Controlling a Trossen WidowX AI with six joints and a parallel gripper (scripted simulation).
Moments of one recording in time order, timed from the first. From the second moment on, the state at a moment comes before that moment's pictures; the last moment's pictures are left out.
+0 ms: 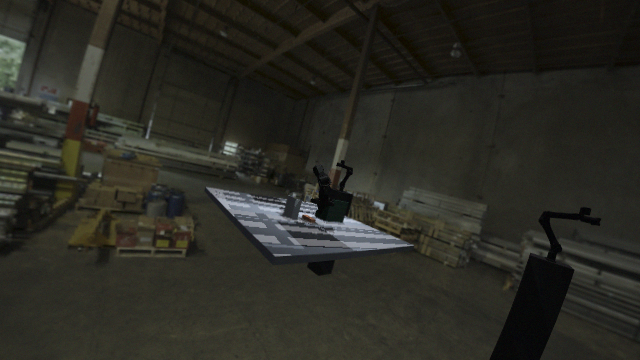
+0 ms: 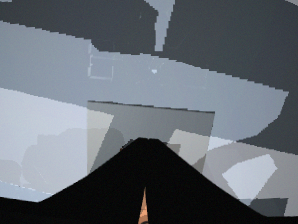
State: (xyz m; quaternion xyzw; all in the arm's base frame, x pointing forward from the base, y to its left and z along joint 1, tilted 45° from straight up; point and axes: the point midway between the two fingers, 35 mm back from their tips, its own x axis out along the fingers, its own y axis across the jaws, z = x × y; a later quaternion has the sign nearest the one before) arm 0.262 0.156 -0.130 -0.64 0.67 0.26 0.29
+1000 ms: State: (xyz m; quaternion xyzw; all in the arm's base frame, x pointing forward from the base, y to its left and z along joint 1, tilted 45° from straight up) arm 0.257 0.171 -0.065 -0.67 0.58 0.27 0.37
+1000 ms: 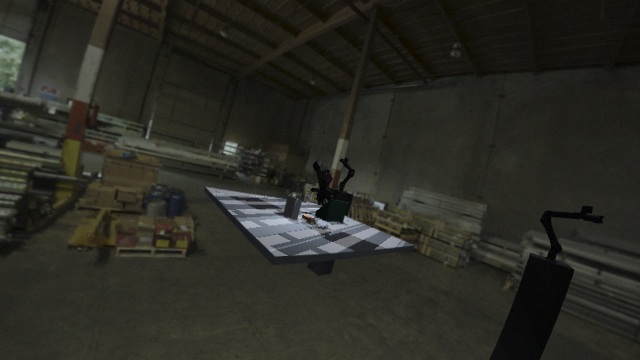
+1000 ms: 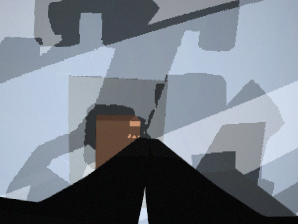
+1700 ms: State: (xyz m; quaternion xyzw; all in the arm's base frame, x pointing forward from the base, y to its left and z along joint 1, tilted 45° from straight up) arm 0.260 0.206 -0.029 -0.67 0.58 0.27 0.37
